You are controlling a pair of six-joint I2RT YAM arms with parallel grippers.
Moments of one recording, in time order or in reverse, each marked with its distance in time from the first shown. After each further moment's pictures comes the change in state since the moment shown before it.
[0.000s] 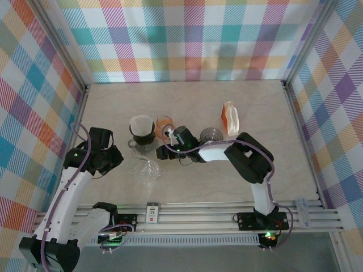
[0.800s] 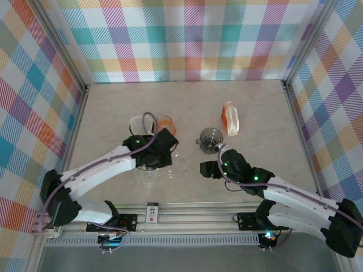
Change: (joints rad) left arm -0.731 0.495 0.213 0.156 -0.167 -0.240; right arm 0.025 -1.118 -0.581 -0.545 0.453 0.015
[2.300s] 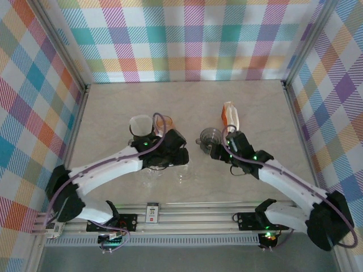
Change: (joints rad) left arm -0.036 -0.030 -0.034 0.210 0.048 0.019; right arm -0.308 0.266 0.209 -0.150 0.003 0.050
